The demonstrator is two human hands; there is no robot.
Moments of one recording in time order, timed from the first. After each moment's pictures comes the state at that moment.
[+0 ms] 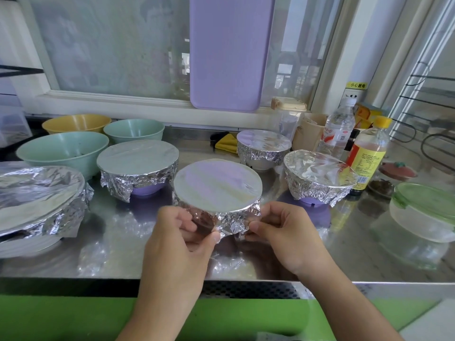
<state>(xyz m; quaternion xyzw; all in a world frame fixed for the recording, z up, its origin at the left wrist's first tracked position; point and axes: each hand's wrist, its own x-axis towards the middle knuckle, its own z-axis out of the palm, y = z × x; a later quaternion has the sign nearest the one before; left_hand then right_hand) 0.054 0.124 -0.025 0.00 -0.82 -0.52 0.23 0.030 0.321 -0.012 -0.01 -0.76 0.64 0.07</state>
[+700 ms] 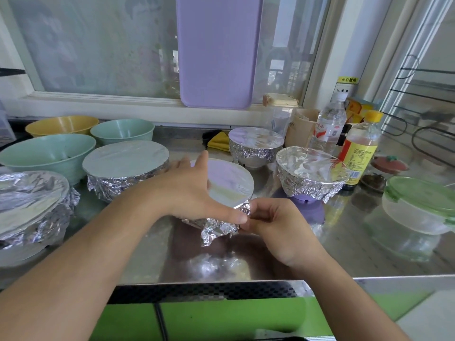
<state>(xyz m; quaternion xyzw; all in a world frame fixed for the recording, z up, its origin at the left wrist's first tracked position) -0.038 0.127 0.072 -0.13 -0.98 -0.11 -0.09 0.014 0.329 -0.013 0.06 -0.80 0.60 0.04</state>
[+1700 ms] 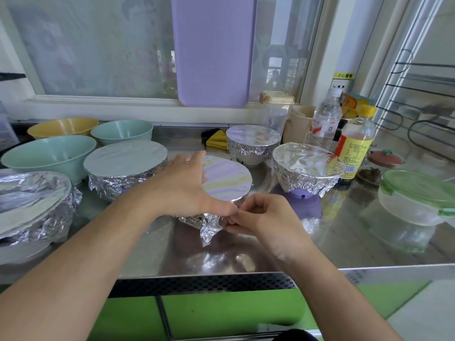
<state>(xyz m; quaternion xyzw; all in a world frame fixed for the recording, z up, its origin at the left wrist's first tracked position) -0.048 0.121 0.053 -0.16 -0.96 -0.21 -0.02 0.032 0.303 0.005 -0.04 -0.70 0.71 0.03</state>
